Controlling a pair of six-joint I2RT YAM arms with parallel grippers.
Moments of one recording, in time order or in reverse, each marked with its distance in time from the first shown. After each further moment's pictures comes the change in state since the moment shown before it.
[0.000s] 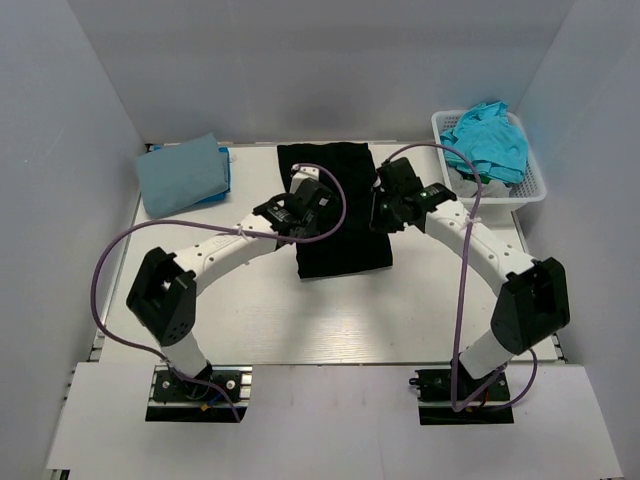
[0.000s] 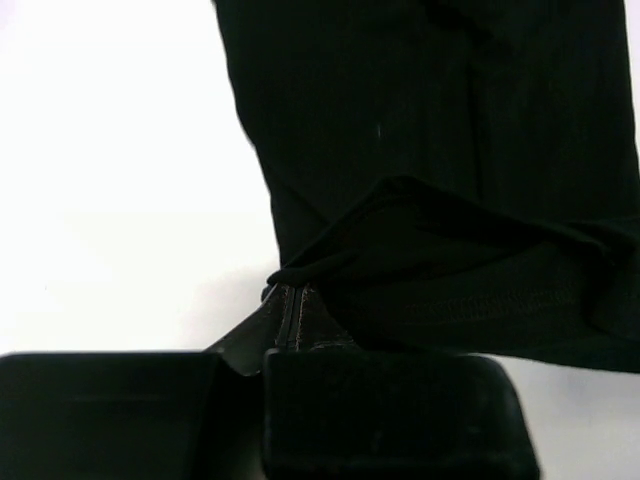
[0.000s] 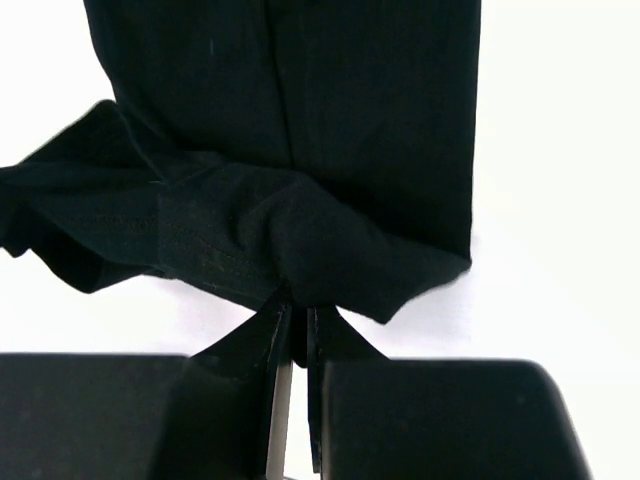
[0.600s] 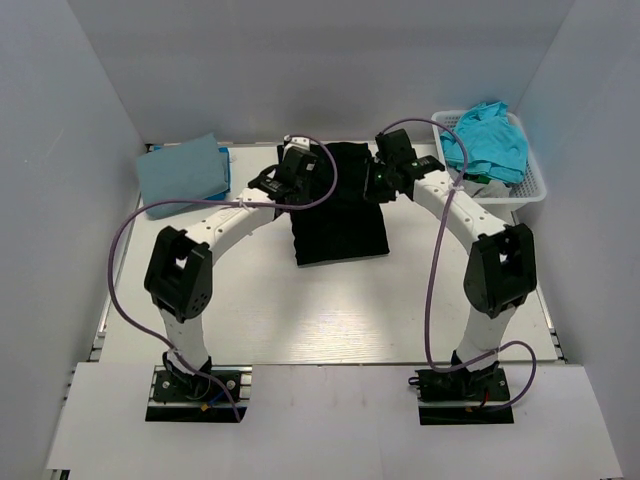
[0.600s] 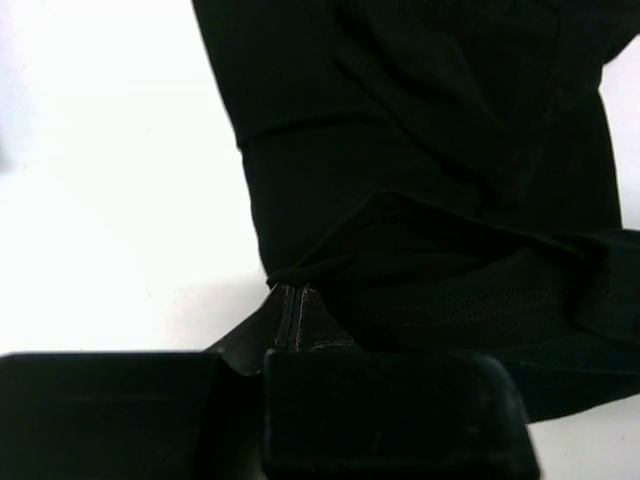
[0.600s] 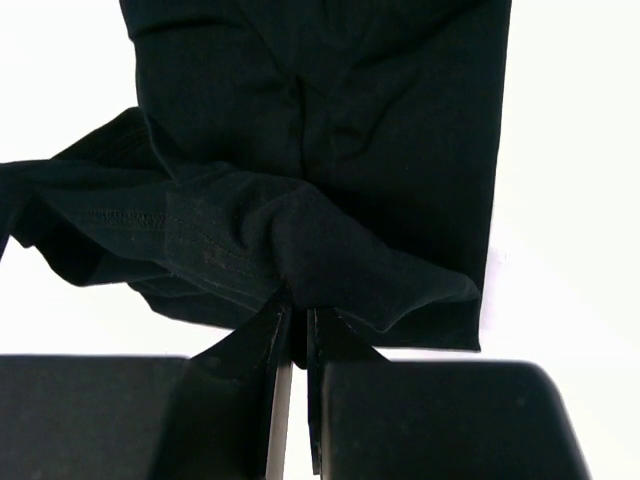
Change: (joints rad) left arm 0.171 0.173 0.189 0.106 0.105 0.129; right arm -0.095 0.264 0.278 0.062 -0.101 -0.081
